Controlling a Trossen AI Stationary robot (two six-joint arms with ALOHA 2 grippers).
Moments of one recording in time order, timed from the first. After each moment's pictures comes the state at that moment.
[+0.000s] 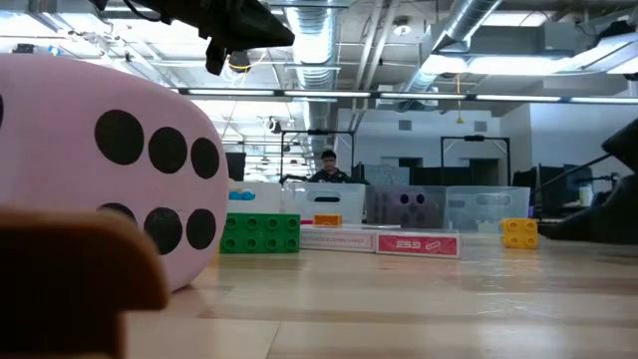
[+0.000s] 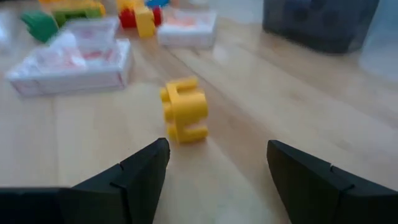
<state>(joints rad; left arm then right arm) -0.19 1.23 0.70 0.32 -0.51 -0.31 0.93 1.73 0.06 0.43 1.20 1.26</state>
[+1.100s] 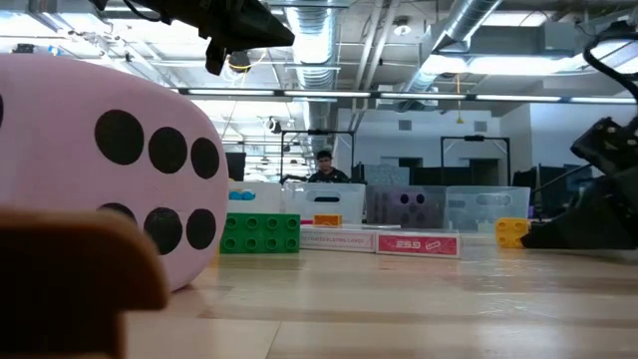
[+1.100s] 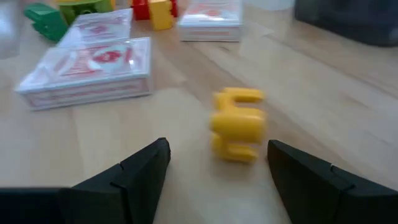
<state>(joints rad) -0.19 1.23 0.70 0.32 -0.51 -0.31 0.75 1.78 0.11 0.73 1.05 0.95</state>
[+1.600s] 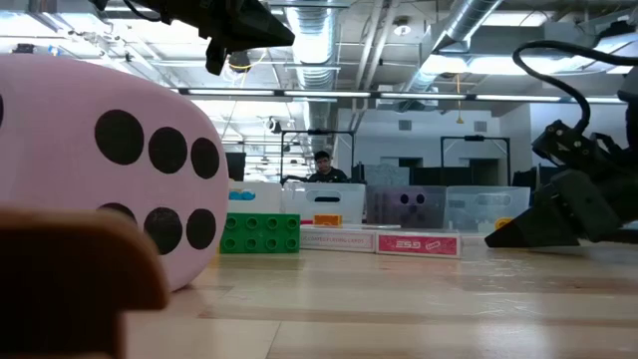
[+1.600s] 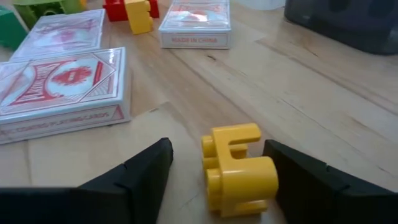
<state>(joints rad) -0.19 1.23 0.70 0.32 -0.51 -0.31 0.57 1.77 0.16 0.71 0.97 0.85</state>
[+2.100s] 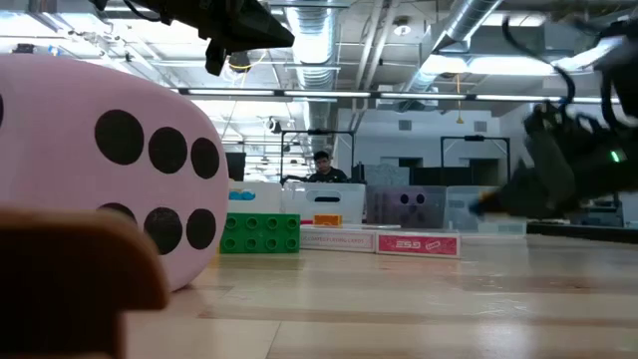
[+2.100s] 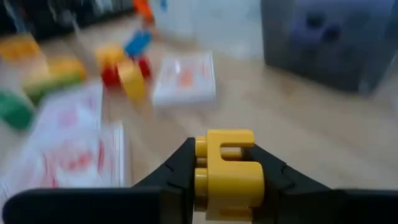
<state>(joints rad) -0.19 1.23 0.70 0.31 -0.51 -0.31 0.49 1.66 0.15 0.85 1.03 0.75</state>
